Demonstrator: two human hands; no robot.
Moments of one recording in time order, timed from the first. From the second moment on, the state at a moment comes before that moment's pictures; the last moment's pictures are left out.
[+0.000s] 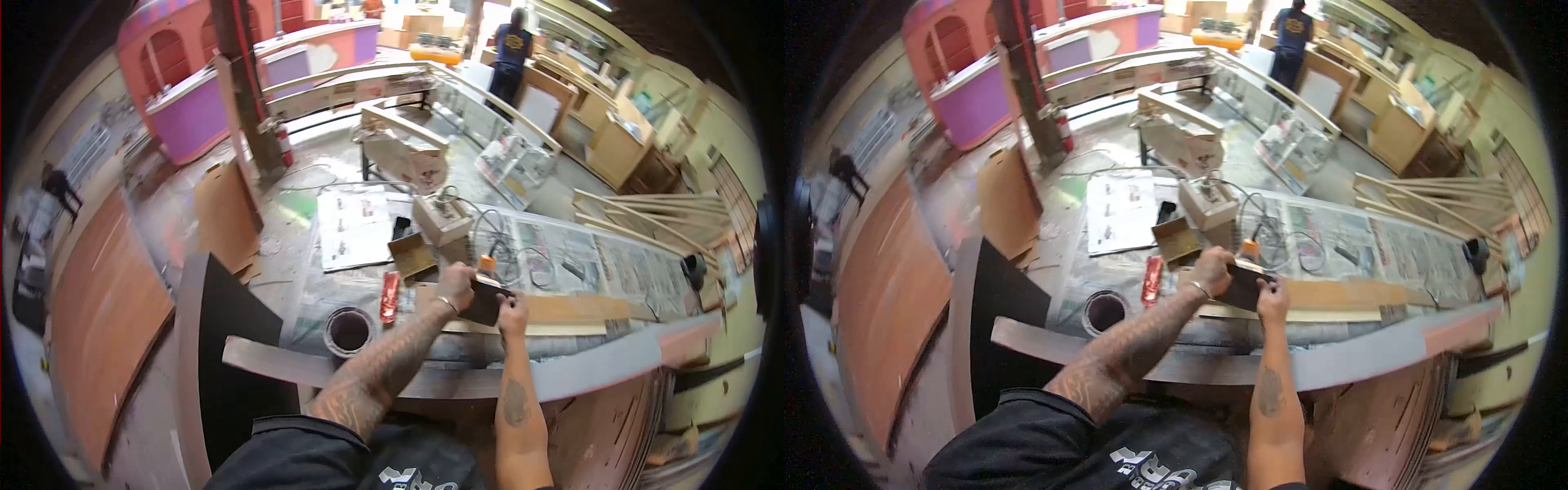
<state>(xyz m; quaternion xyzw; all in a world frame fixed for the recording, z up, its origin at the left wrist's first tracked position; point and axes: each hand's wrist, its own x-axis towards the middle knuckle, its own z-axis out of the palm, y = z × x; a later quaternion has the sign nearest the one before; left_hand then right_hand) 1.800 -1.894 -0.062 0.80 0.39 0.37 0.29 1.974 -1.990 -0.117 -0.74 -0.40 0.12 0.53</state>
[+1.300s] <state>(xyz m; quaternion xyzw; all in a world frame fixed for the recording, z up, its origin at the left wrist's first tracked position) 1.774 -1.939 -0.072 0.78 0.38 0.41 0.28 1.948 -2.031 -0.076 -0.70 -0.52 0.14 0.46</state>
